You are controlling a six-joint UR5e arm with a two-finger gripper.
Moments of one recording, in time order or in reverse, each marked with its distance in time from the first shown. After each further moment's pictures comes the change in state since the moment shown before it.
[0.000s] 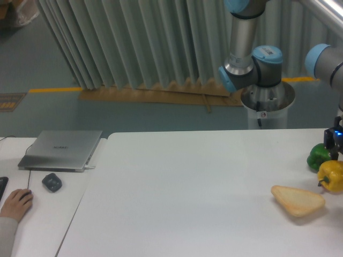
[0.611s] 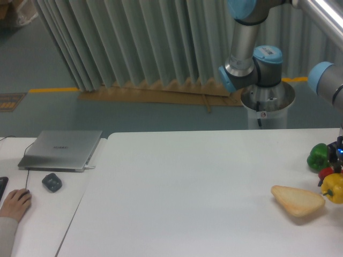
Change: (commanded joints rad) arm -0.014 -0.071 0.002 0.060 0.002 -0.023
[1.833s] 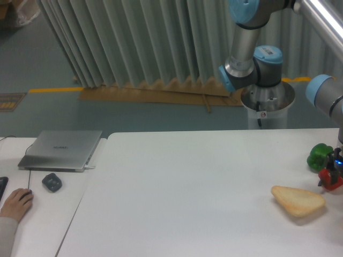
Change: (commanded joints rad) arm -0.002 -0.005 -0.028 0.057 0.003 0.012
